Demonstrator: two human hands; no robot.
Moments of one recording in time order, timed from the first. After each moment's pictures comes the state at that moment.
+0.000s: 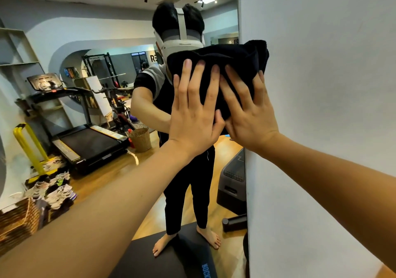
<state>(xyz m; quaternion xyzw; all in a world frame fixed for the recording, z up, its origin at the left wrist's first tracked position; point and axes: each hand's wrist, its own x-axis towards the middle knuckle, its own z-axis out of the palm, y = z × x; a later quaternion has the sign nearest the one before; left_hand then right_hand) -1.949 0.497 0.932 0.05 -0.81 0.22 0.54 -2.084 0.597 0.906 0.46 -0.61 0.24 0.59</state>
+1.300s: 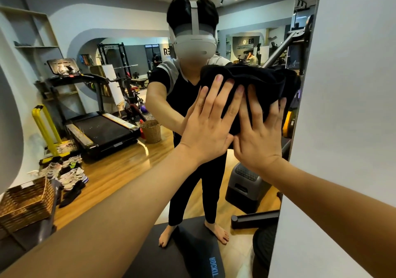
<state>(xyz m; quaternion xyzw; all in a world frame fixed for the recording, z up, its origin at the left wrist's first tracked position) -1.869 0.429 0.905 0.02 -0.84 0.29 0.45 -1.984 0.536 0.863 0.43 -0.70 0.24 0.52</state>
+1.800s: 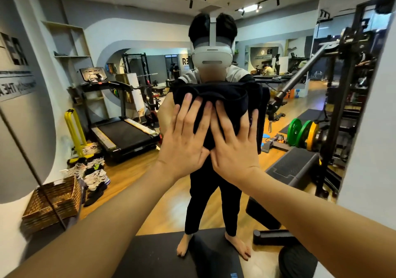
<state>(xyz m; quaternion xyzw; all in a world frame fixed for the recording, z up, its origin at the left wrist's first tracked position) -1.736 0.321 0.904 0.07 -0.82 0.30 0.47 -1.860 0.429 0.877 0.49 -0.67 0.21 0.52</state>
